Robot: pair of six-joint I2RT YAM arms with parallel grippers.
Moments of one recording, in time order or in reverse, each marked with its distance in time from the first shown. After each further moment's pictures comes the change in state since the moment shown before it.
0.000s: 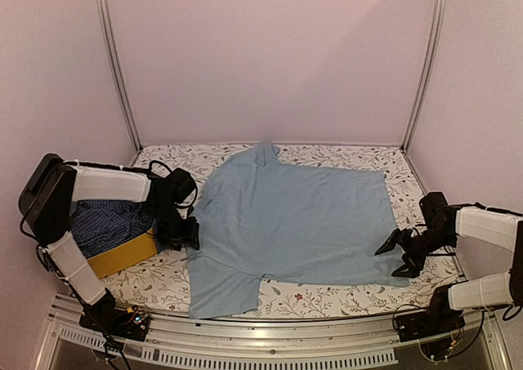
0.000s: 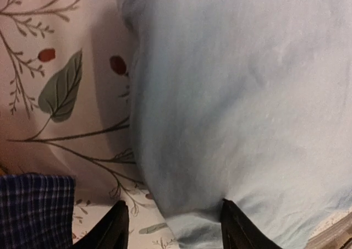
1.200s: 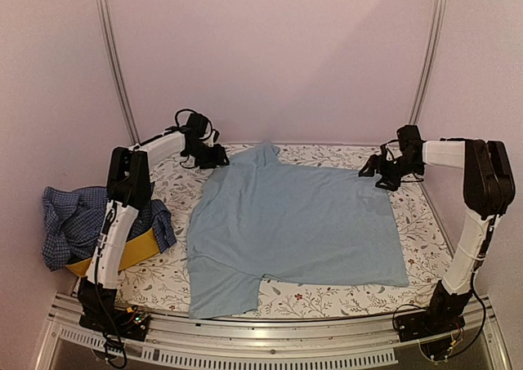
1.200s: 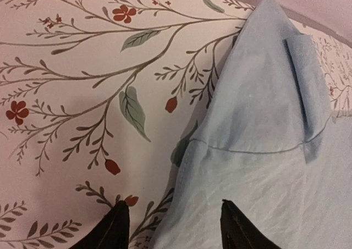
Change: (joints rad) left arm 0.251 0.959 1.377 0.077 0.139 0.274; right arm -0.003 0.708 0.818 0.266 0.098 -0.387
